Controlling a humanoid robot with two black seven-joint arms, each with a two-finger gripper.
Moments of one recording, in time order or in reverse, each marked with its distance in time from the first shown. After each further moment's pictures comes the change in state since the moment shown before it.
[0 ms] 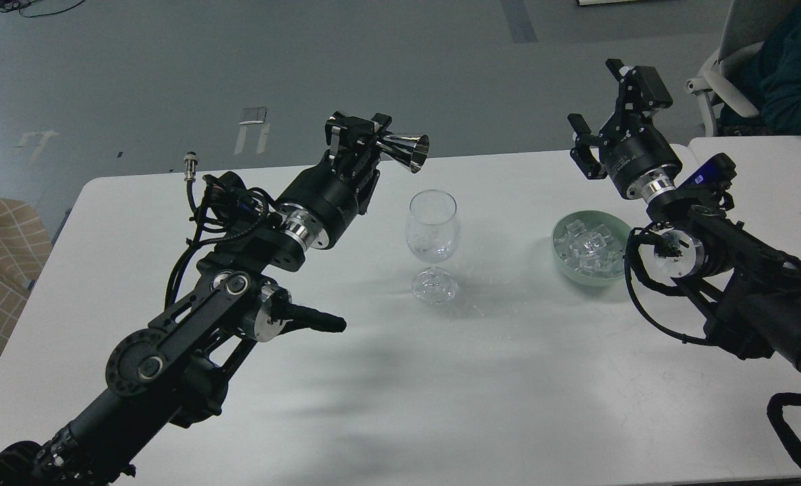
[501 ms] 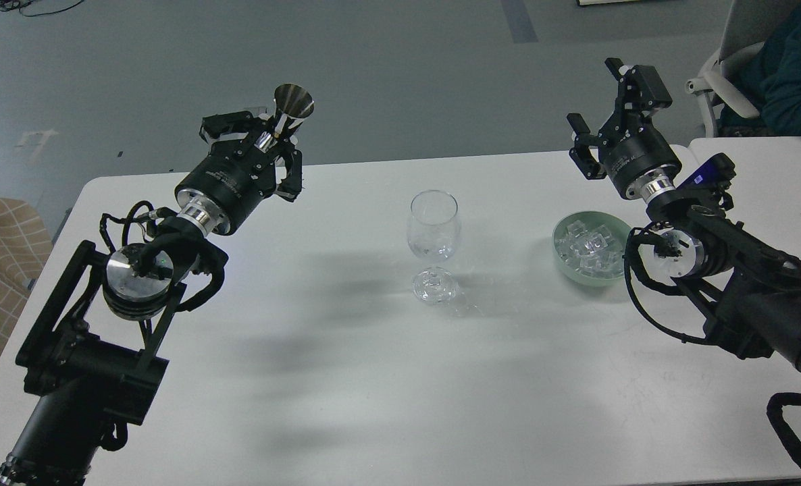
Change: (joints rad) left arm 0.158 0.017 -0.400 0.146 -0.742 -0.141 0.096; right arm 0.001 0.001 0.000 0.002 0.000 0.001 0.000
